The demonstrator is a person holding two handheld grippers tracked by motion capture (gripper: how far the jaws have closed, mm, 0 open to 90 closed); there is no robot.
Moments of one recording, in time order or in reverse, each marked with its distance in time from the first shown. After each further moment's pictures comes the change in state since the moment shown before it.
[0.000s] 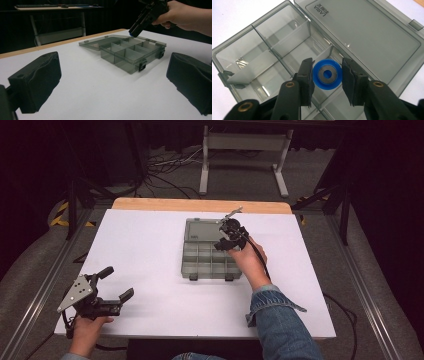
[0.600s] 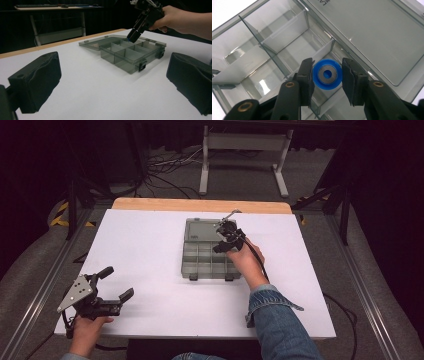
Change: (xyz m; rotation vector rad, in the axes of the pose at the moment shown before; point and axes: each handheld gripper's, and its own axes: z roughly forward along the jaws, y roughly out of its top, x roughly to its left) left arm 0.000 0.000 0.000 0.000 0.000 0.000; right arm -0.004 -0.001 0.019 0.058 0.013 -0.001
